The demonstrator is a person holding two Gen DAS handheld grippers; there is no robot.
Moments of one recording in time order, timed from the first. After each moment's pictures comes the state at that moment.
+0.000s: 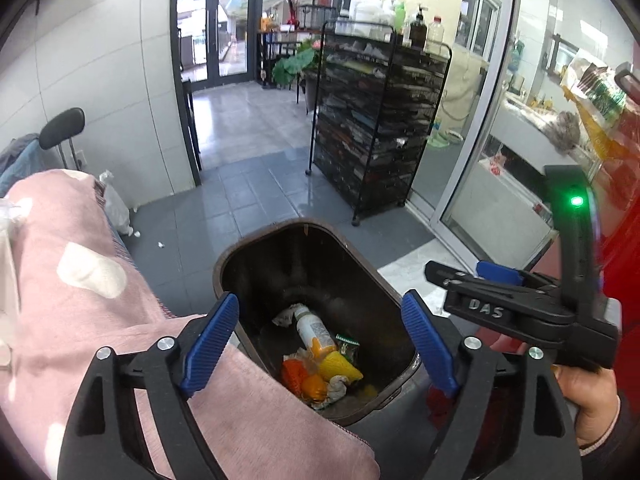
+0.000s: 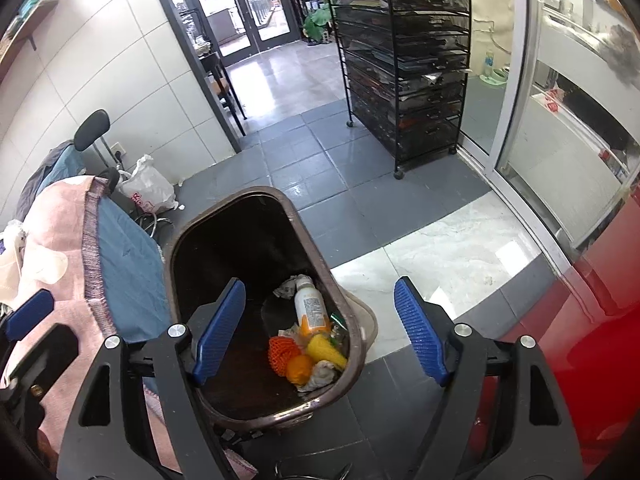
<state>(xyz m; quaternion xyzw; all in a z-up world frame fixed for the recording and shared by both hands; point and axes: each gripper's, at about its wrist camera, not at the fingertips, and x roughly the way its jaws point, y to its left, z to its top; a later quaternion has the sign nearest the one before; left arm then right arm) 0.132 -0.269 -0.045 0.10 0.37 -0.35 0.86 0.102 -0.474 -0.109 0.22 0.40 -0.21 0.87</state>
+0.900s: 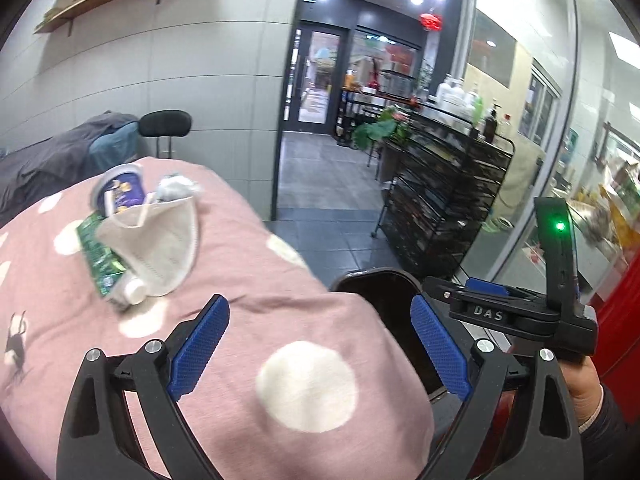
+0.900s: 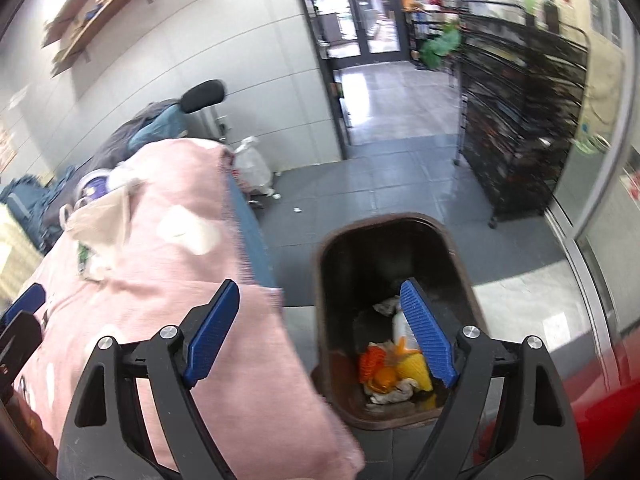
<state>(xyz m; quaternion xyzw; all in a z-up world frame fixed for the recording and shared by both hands) 0.105 -0.119 0.010 -0.01 0.30 -0.23 0.93 0.144 -0.342 -0.046 0.14 0.37 -0.03 0.92</state>
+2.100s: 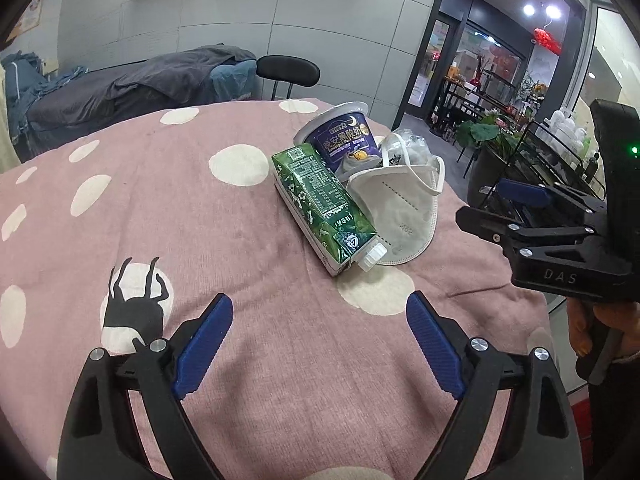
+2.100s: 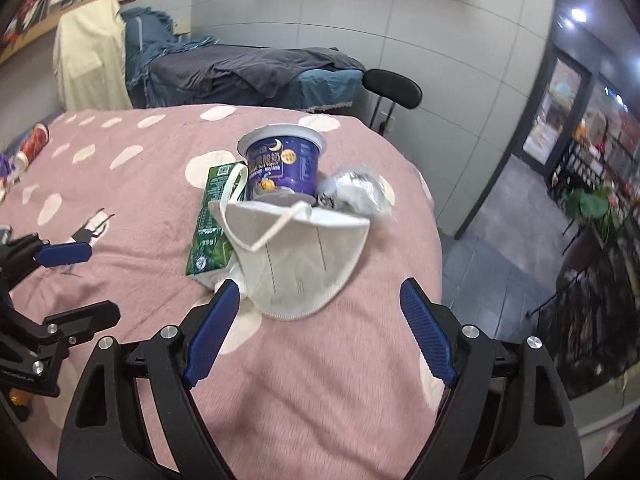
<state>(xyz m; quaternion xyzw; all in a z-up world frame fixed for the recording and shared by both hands) 0.161 0.065 -0.024 -0.07 0.38 -0.09 0.92 0.259 -0.099 0.000 -0.16 0.35 0.18 0.90</state>
